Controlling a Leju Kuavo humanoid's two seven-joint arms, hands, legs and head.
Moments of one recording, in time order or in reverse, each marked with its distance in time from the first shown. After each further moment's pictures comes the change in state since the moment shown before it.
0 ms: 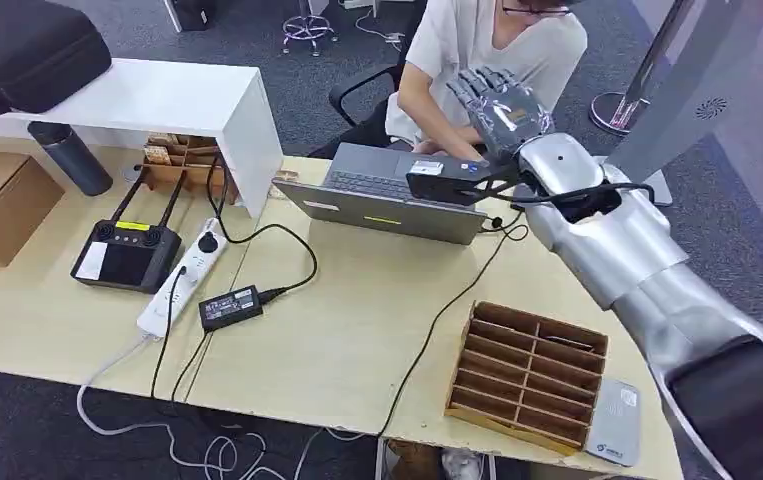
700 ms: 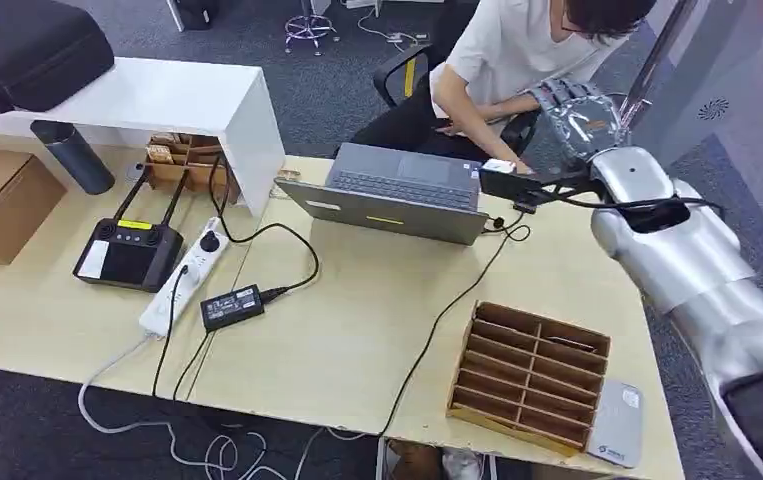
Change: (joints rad) left arm 0.025 0.001 0.046 0.000 0.000 0.021 -0.001; right arm 0.038 -0.197 -0.047 0.012 0.002 -0.020 0.043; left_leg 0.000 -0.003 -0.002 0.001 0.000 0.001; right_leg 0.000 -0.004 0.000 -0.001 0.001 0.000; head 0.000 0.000
